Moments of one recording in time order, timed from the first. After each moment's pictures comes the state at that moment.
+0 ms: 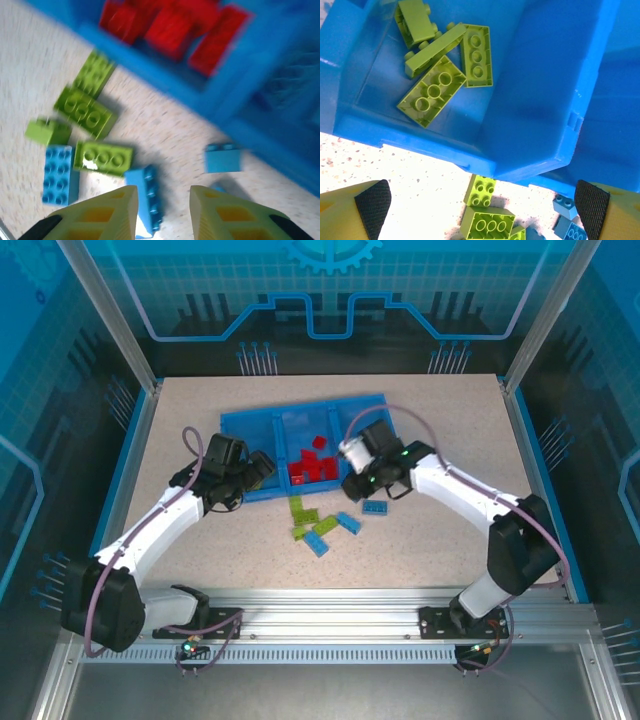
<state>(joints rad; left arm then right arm) -0.29 1.24 0.88 -0.56 0.01 -1.03 0.54 1.58 1.22 -0.68 -0.21 -0.02</state>
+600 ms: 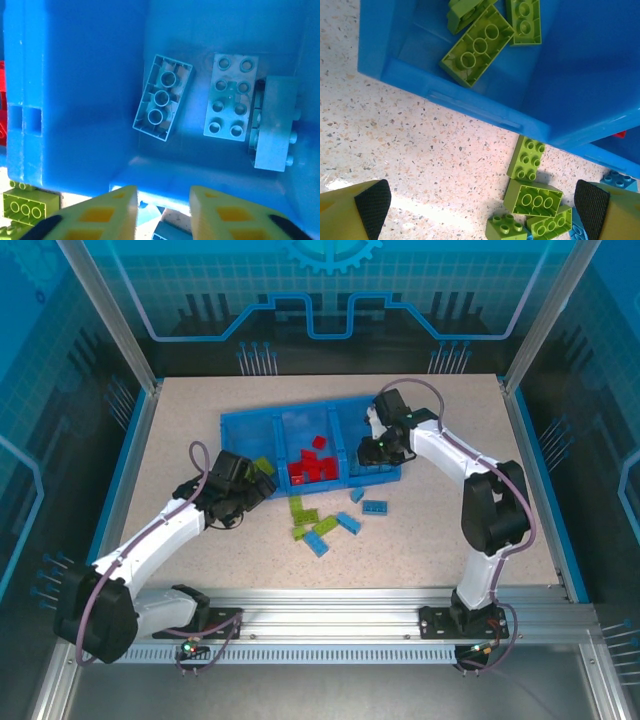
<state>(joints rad) -0.36 1.18 0.79 -0.63 -0.04 -1.03 0.39 1.84 1.47 -0.79 -0.18 0.24</state>
